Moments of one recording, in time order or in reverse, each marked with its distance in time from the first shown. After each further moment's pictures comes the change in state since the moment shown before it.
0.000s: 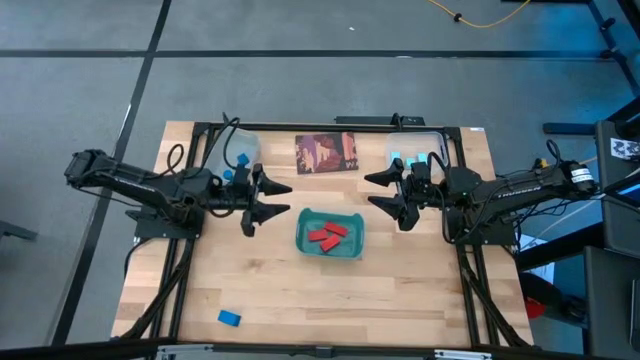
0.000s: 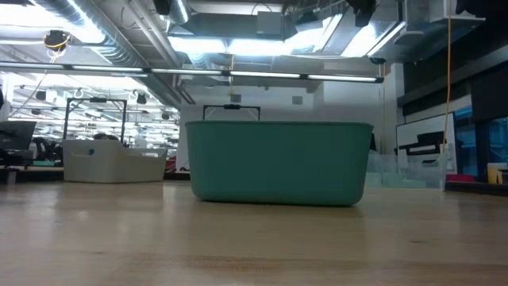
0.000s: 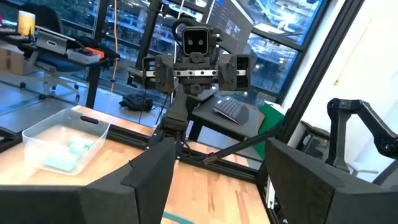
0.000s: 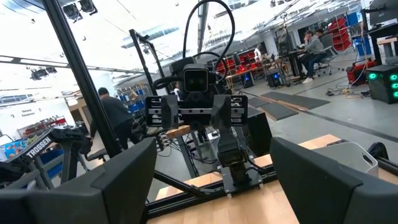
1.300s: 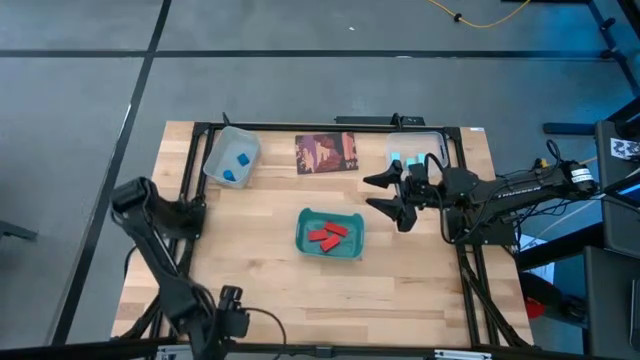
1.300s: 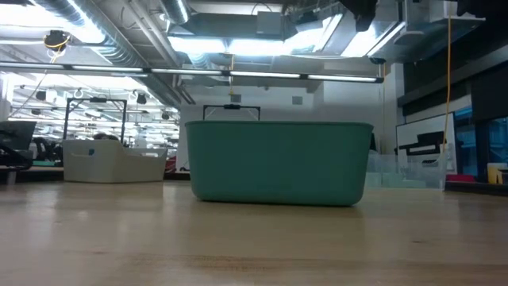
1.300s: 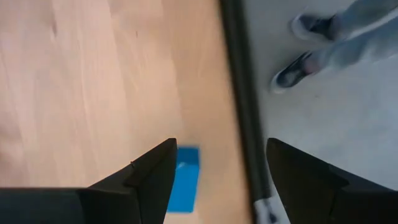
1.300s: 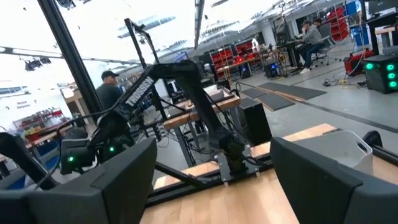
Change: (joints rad) left arm -0.832 0.778 0.603 -1.122 0.043 -0.535; right arm 0.000 0.000 0.000 -0.051 -0.001 0.007
